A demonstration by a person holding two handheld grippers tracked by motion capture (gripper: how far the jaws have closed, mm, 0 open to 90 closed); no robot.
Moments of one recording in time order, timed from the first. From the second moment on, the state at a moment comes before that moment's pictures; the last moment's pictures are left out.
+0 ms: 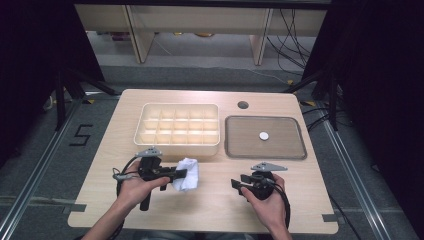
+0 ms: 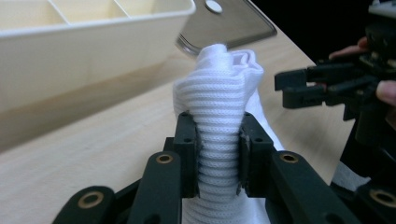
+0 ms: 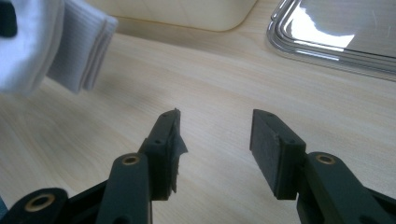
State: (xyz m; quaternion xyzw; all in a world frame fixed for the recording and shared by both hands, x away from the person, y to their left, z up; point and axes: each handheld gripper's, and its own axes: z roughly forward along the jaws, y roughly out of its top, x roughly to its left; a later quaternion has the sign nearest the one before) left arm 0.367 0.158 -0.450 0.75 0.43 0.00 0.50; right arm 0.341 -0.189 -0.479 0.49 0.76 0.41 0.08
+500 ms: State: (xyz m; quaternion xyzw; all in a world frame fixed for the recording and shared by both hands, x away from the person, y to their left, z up) left arm 0.372 0.185 -0.432 0.73 0.45 0.04 0.52; right arm 0.344 -0.184 -0.480 0.48 0.77 0.42 0.08
